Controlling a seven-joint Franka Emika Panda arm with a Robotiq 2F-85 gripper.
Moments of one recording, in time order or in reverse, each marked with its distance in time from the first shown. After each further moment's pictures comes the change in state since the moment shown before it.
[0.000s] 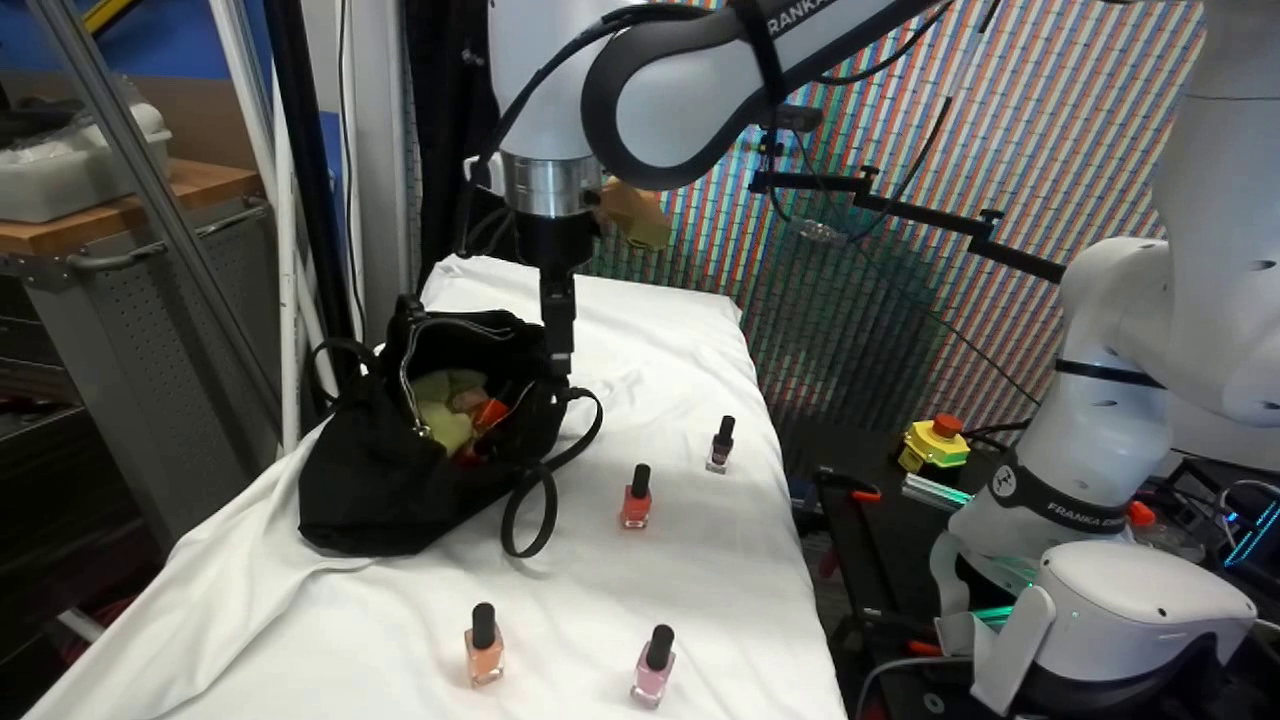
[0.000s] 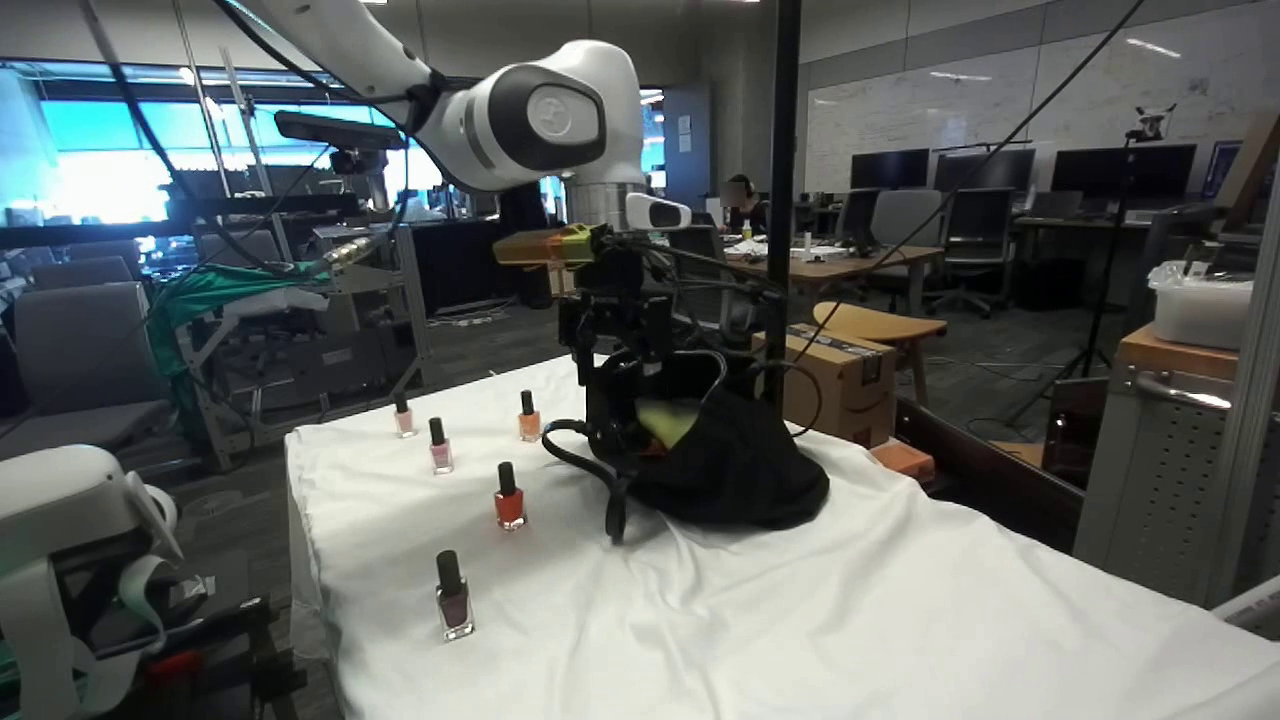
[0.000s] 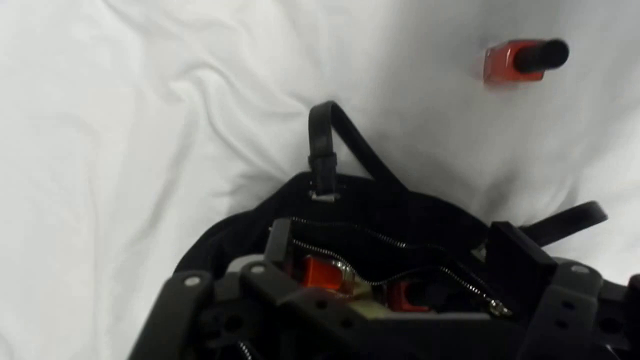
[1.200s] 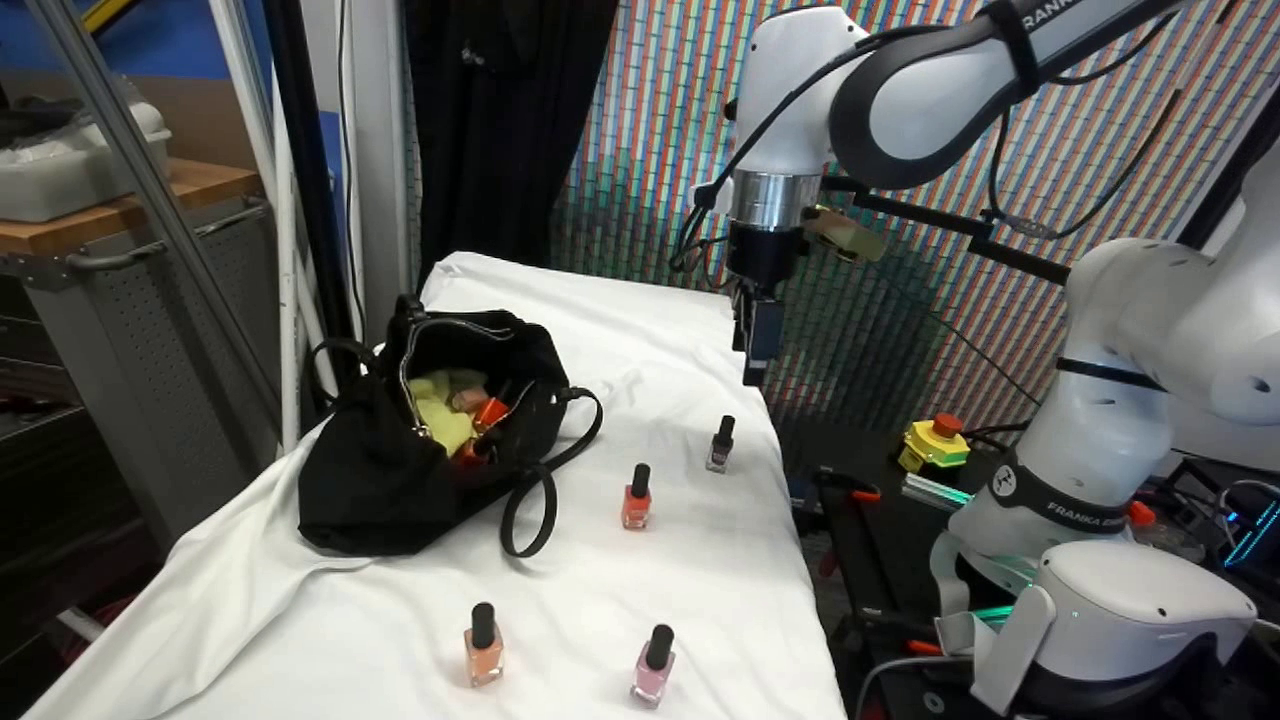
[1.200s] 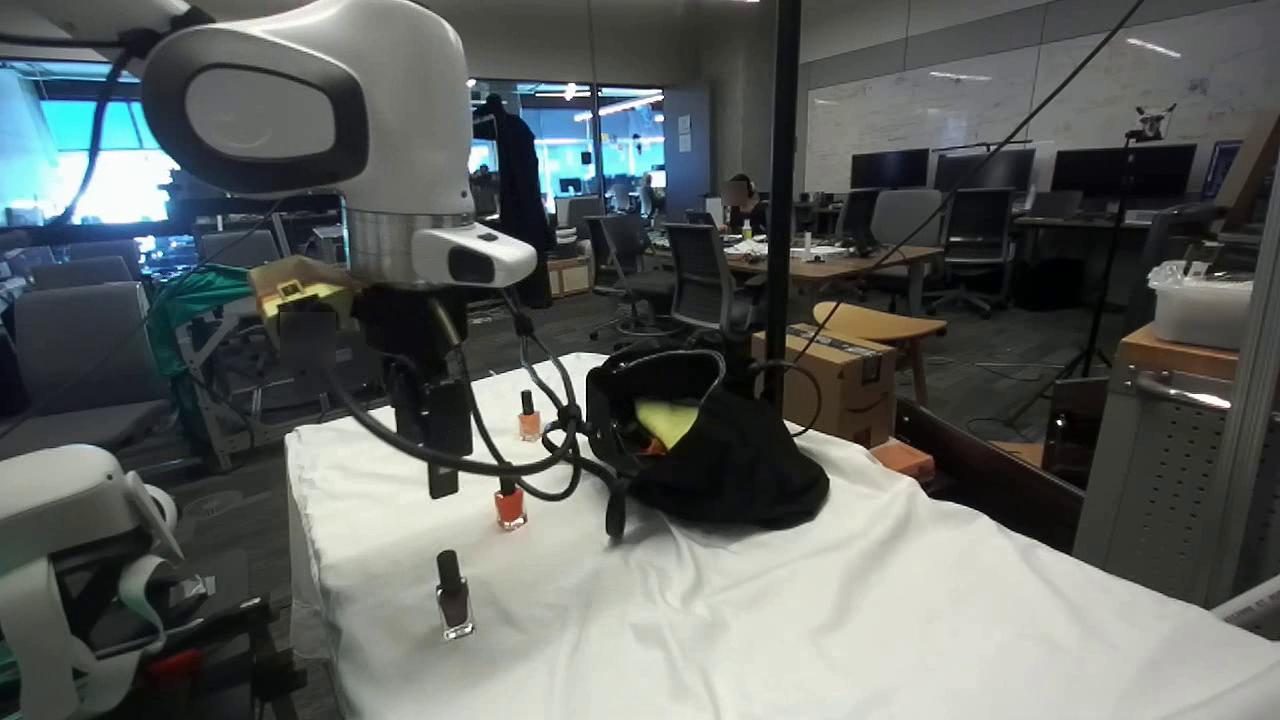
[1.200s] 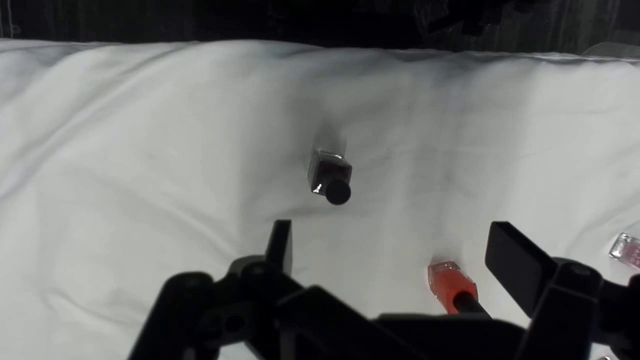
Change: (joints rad) arm -0.070 -0.563 -0.090 -0.690 0.174 0.105 -0.067
